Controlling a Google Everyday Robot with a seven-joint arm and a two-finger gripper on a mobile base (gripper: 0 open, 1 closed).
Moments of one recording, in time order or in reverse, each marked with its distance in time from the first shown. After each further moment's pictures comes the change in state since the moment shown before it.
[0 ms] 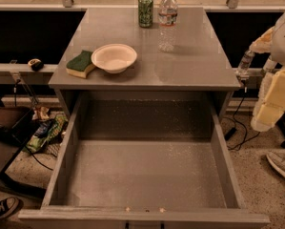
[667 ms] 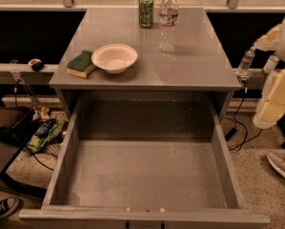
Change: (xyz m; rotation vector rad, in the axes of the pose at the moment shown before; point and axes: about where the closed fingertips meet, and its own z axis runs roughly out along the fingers) arm 0.006 -0.008 -0.001 0.027 -0.026 0.020
